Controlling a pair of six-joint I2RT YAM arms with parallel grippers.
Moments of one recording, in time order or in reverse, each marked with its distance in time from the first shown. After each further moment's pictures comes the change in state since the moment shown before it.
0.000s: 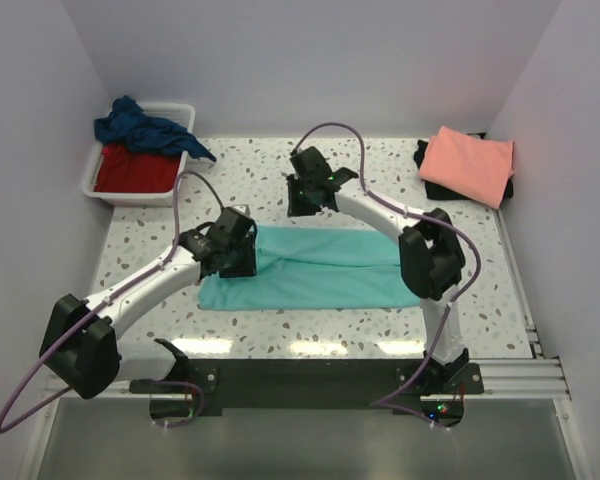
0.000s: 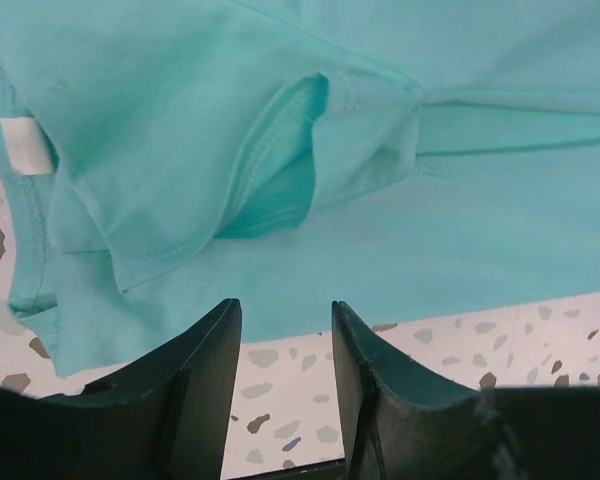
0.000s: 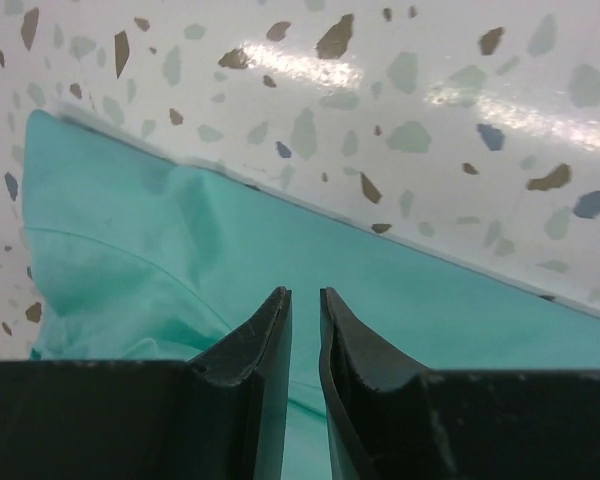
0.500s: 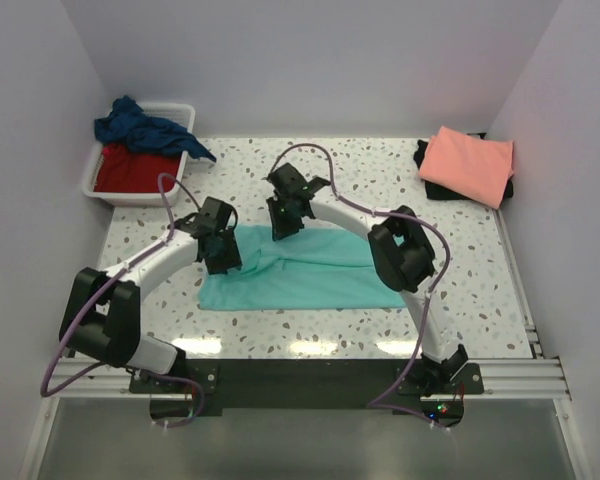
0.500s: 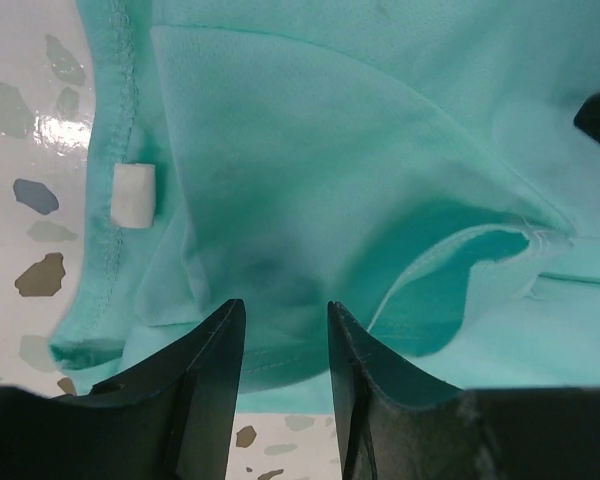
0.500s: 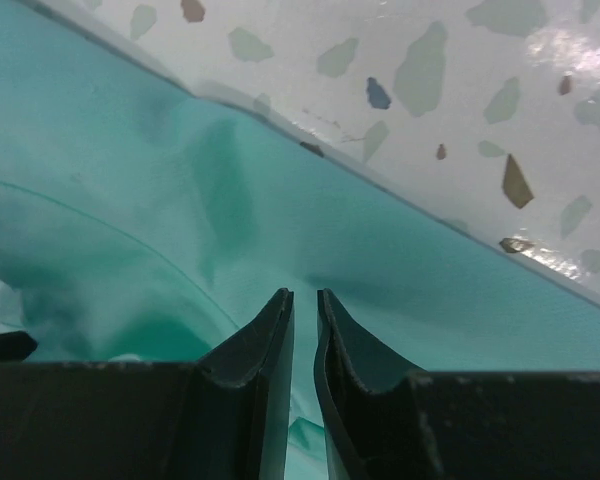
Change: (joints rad) left arm 0.249 0.155 -0.018 0.066 0.069 -0.040; right arm 0.074 0.232 0.170 -0.103 -0.130 -0.045
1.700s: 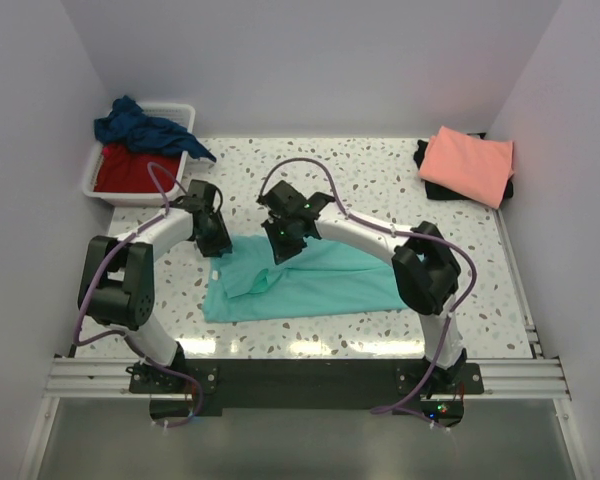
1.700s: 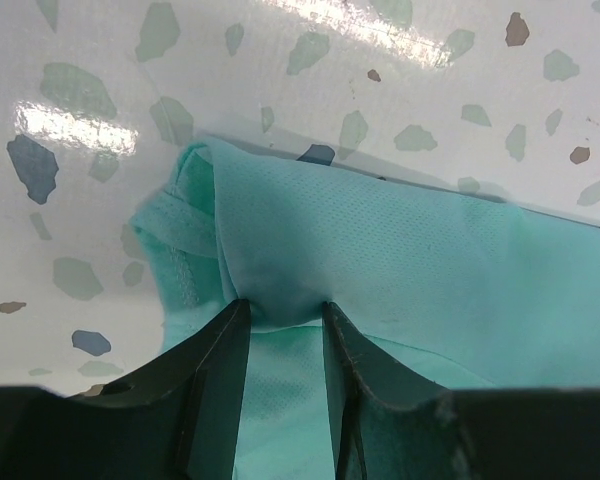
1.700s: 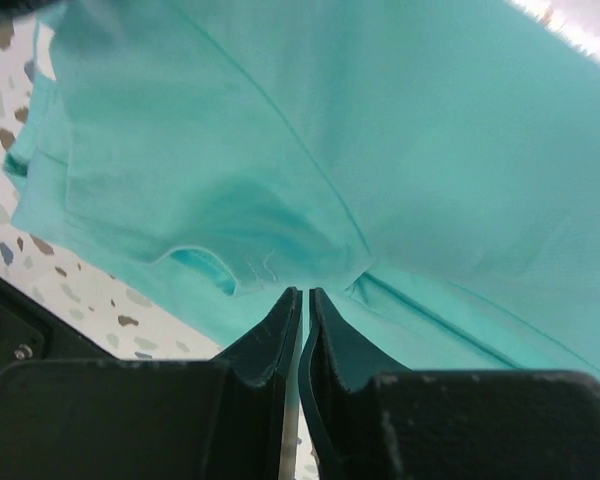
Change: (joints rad) left arm 0.176 0.233 0.137 0.079 0.084 0.065; right arm 0.127 -0.265 -0.258 -0.070 -0.028 -0.068
